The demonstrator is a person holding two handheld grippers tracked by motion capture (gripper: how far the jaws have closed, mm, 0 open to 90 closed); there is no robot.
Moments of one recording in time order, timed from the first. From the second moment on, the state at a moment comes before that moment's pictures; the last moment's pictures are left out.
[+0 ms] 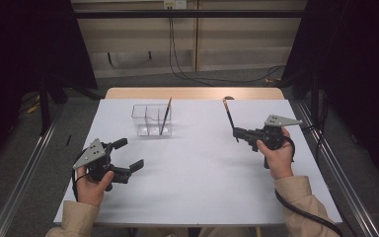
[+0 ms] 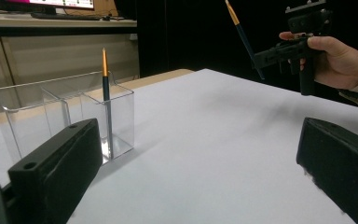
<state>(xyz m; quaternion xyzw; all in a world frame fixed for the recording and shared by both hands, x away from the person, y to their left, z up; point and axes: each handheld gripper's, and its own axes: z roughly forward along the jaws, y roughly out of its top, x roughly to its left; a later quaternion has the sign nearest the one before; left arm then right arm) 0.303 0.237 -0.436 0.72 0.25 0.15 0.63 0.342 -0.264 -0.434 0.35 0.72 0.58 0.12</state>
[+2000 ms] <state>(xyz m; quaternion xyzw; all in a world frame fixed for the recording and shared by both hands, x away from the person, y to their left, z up) 0.305 0.225 -0.434 0.72 0.25 0.13 0.64 0.329 -0.195 -0.442 0.27 0.73 0.62 0.06</state>
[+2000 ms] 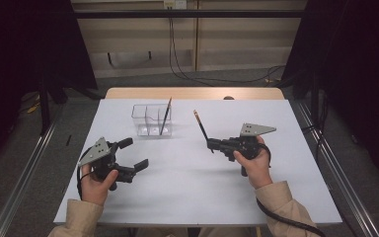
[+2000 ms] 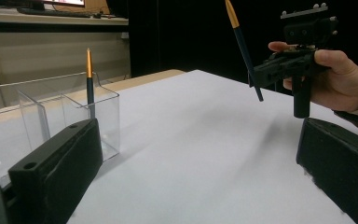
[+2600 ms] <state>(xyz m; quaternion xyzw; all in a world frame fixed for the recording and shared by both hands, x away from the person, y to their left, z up) 0.318 0.206 -0.430 0.73 0.24 0.10 0.64 0.330 -0.187 -0.444 0.26 0.73 0.62 0.05</state>
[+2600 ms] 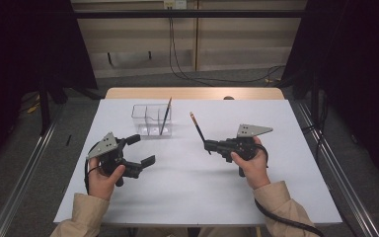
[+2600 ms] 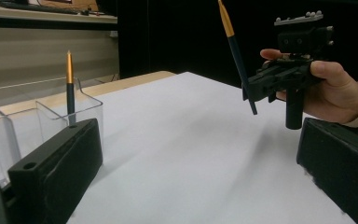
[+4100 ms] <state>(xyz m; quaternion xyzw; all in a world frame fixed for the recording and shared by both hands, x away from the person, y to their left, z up) 0.350 0.129 -0.427 0.73 0.21 0.06 0.65 0.326 -0.176 -0.443 0.24 0.74 0.62 0.04</state>
